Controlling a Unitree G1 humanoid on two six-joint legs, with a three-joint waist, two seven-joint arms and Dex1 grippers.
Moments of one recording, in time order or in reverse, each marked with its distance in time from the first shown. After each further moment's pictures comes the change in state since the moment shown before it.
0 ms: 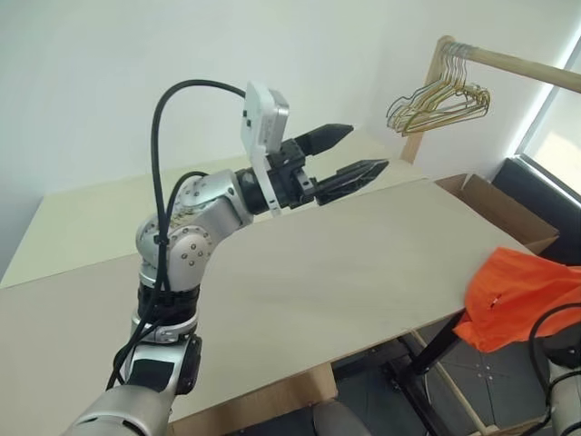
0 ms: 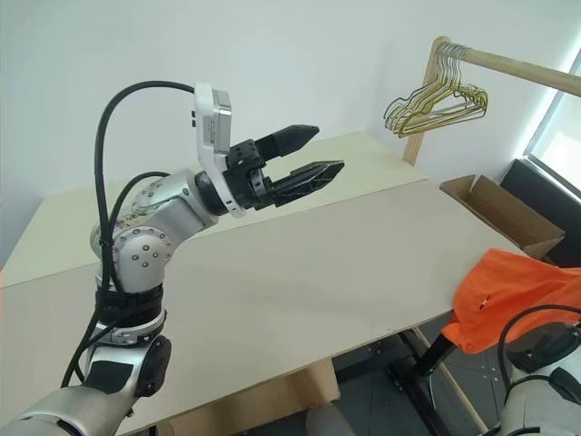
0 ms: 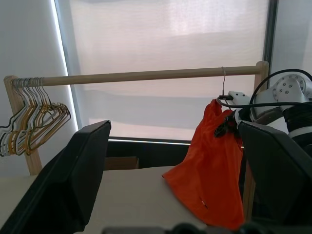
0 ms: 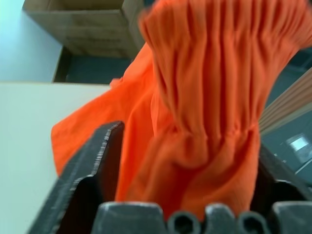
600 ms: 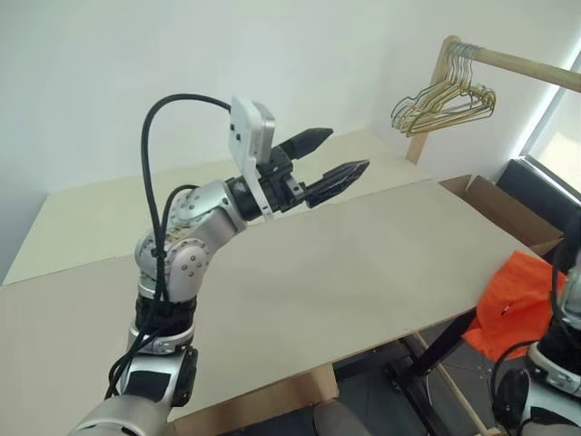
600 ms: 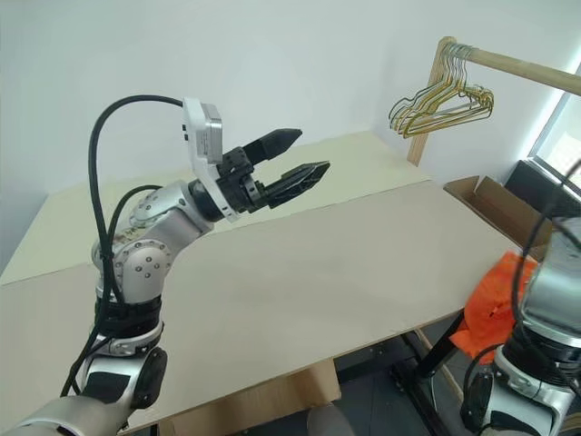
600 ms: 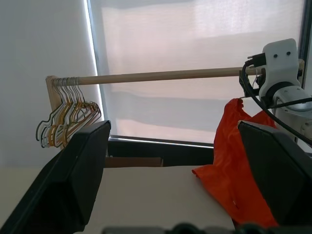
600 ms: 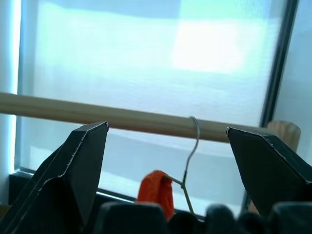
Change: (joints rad) left arm 0.099 0.021 -0.005 -0.025 0.060 -0.107 0.027; right arm 0.306 0.252 0.531 -0.488 -0.318 -0.863 -0.184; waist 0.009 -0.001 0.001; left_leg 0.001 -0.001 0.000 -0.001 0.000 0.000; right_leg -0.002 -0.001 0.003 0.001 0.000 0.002
